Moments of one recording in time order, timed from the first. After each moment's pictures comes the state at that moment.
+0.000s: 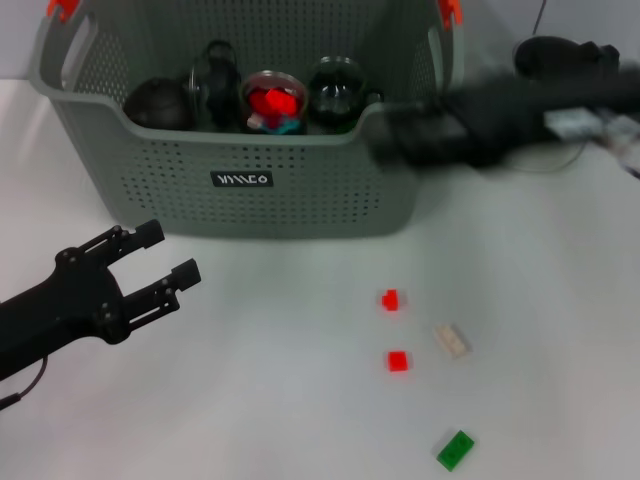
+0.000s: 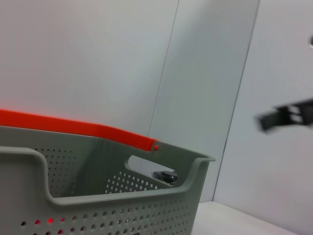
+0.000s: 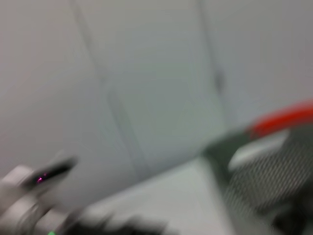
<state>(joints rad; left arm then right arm) -0.31 -2.13 0.29 0.54 1.97 1.74 -1.05 0.58 2.03 -1.10 -1.24 -1.79 -1.59 2.12</state>
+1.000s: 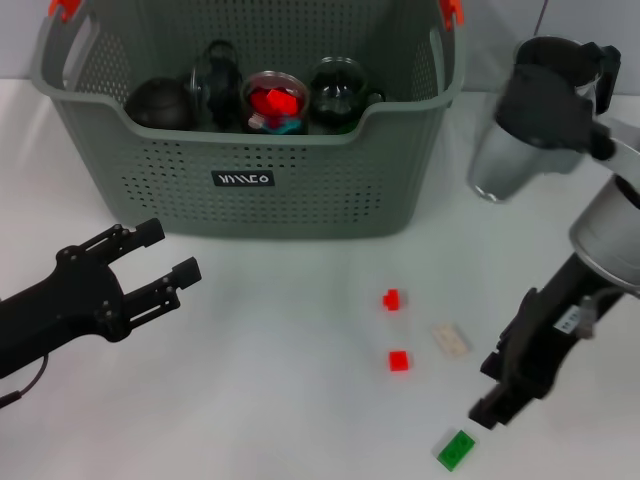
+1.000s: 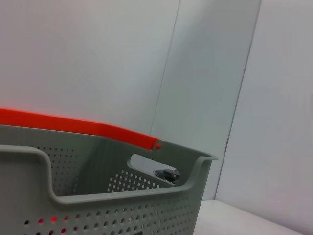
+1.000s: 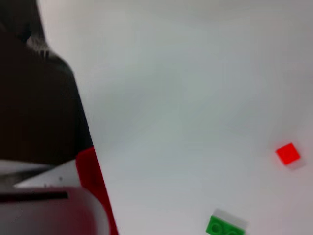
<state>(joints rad) -0.32 -2.13 0.29 0.54 1.97 1.73 -1.05 0.81 2.10 -1.37 -1.27 -2.49 -1.96 2.45</state>
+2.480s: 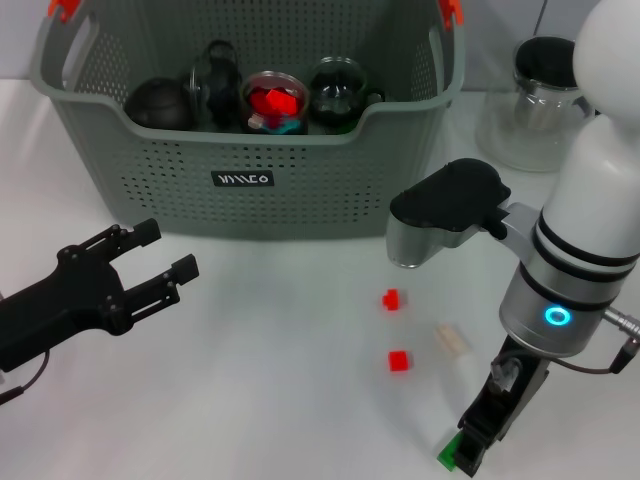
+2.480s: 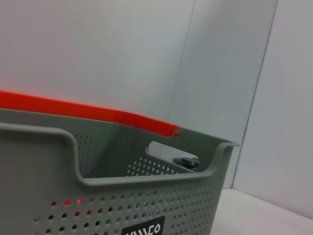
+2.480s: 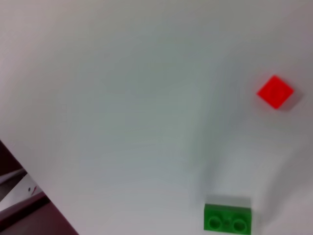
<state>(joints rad) -0.33 -2.13 0.29 0.52 1.97 1.66 -1.05 0.87 2.11 -1.71 -1.01 -2.47 -1.73 2.90</state>
